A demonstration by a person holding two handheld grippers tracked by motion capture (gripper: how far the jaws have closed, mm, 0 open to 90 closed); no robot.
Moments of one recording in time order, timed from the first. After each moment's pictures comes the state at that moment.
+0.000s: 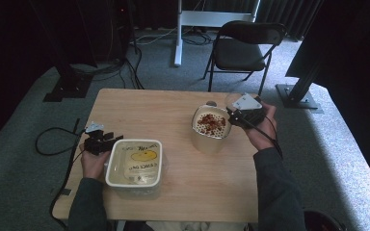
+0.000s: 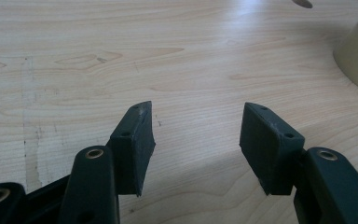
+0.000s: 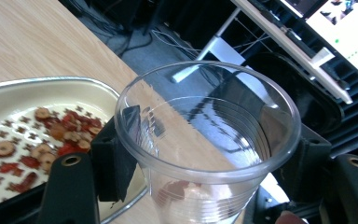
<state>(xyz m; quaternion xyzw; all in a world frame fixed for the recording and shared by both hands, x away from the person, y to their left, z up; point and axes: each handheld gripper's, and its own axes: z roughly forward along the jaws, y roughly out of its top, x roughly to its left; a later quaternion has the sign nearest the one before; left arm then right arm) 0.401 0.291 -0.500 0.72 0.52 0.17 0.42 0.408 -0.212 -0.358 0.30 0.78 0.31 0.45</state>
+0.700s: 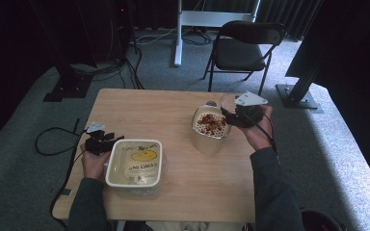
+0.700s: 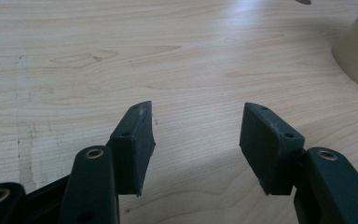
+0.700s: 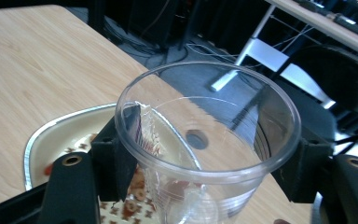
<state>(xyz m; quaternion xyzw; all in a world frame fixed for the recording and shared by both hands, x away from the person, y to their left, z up) 0.401 0.289 -0.501 0.73 0.52 0.17 0.42 0.413 -0.212 -0.357 0.33 0.78 0.39 0.36</state>
